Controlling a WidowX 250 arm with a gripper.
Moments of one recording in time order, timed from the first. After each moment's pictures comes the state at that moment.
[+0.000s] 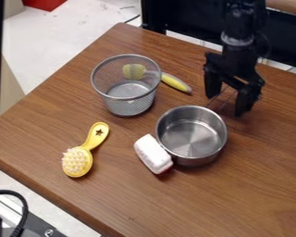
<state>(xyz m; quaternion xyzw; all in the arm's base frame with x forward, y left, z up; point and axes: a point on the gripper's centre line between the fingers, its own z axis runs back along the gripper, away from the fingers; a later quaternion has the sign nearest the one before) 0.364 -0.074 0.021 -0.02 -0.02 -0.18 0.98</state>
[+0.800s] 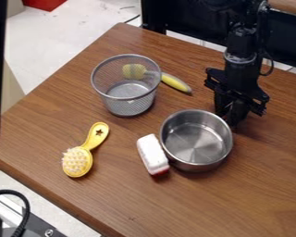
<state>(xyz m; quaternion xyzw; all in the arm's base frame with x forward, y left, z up) 0.358 -0.073 0.008 -0.02 -0.02 -0.13 0.99</state>
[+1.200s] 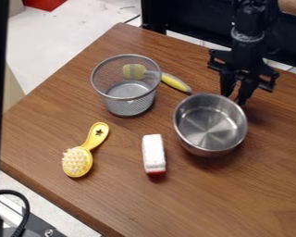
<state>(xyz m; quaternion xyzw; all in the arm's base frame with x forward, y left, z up) 0.383 -0.078 0.031 0.00 -0.04 -0.05 1.00</state>
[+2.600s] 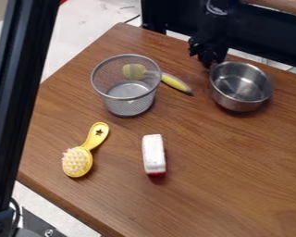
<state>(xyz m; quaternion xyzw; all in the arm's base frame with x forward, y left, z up) 0.452 0.014 0.023 0.01 -0.10 0.52 0.85</state>
